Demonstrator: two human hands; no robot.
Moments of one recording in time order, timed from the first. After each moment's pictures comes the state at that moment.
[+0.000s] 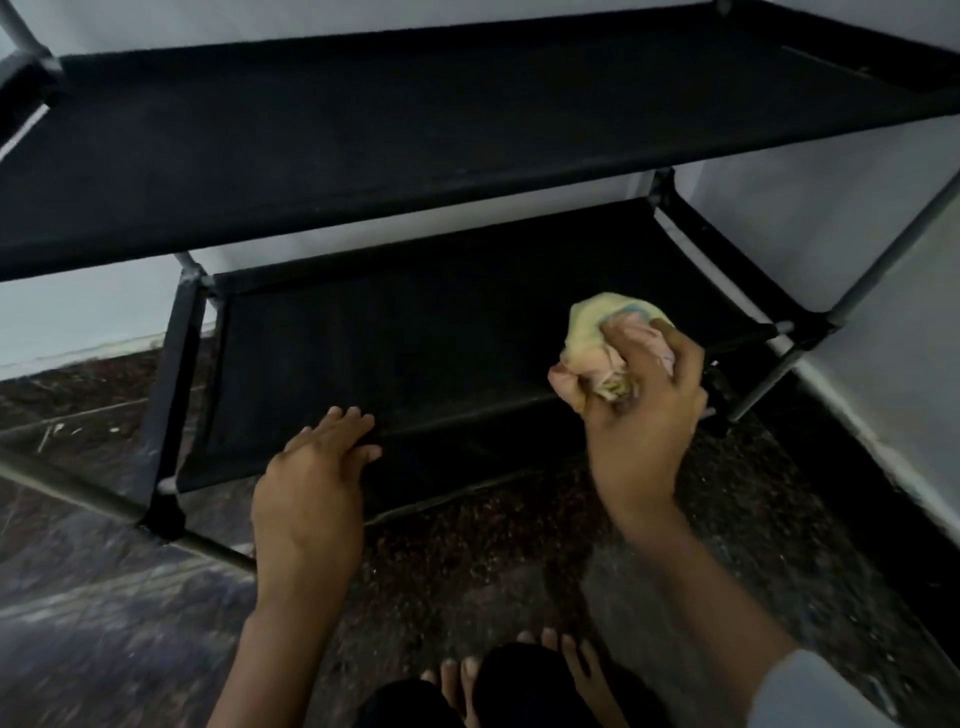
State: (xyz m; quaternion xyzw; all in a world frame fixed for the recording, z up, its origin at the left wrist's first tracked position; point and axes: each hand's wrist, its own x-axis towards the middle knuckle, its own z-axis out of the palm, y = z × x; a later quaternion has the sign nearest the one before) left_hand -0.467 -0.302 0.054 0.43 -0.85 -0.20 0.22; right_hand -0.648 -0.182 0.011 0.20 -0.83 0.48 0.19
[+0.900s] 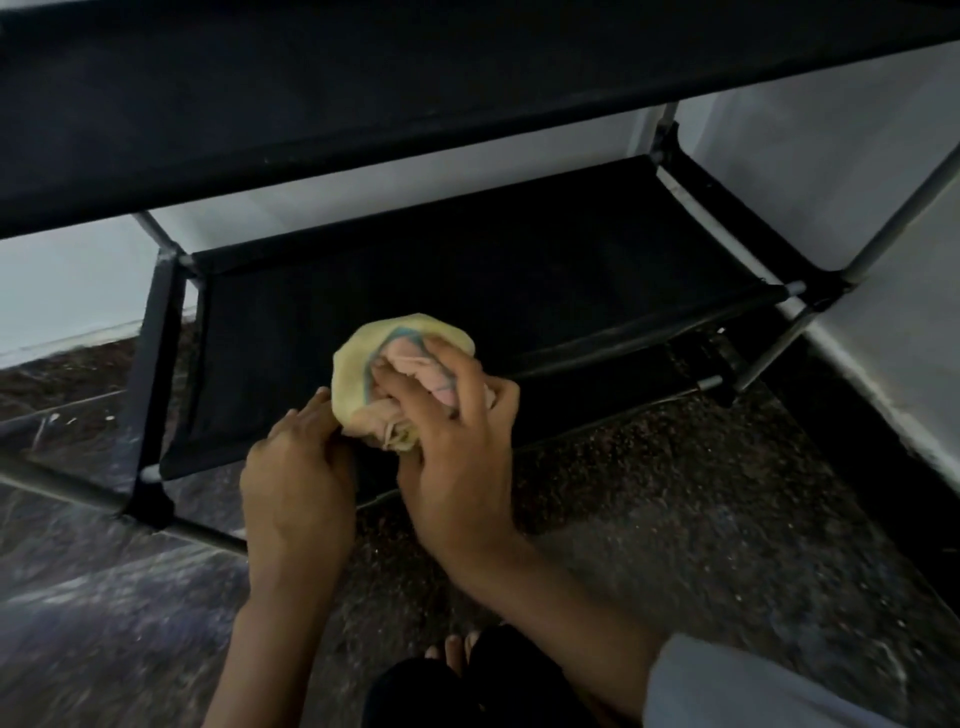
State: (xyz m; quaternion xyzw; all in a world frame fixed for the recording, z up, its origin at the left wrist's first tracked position) left_hand -0.466 -0.306 0.047 0.39 -0.87 -0.15 0.25; right_hand -0.540 -0.238 0.013 0.39 -0.79 0.46 0.14
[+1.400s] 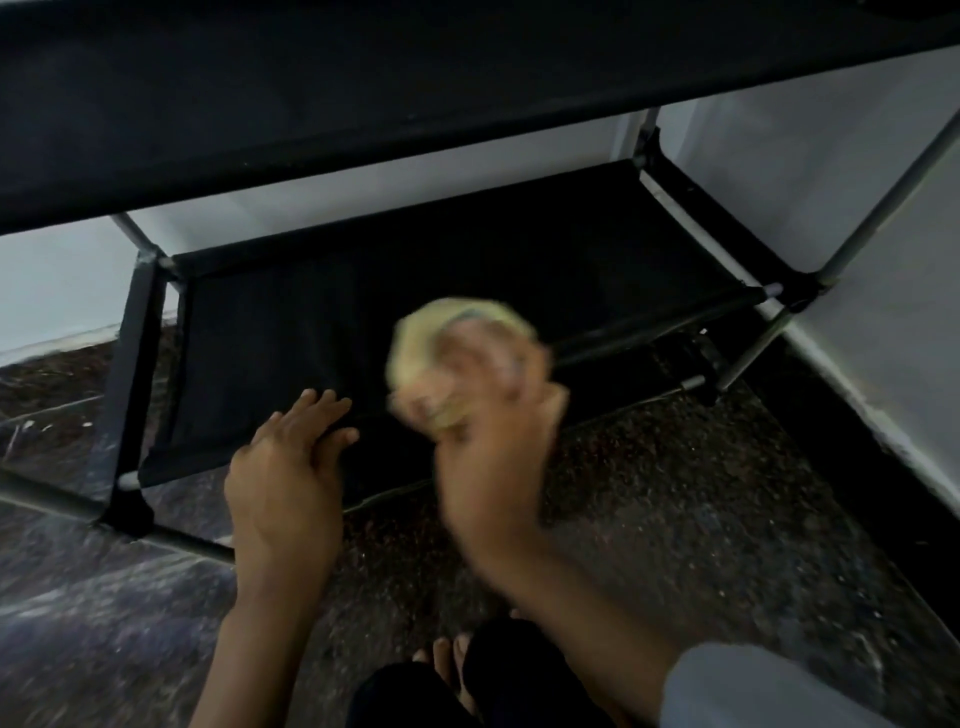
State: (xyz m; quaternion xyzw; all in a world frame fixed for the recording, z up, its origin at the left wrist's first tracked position) left_hand -0.467 -0.308 0.042 0.41 -0.86 -0.17 0.25; right_hand -0.566 -0.228 0.013 0.29 -0.82 0.46 0.15
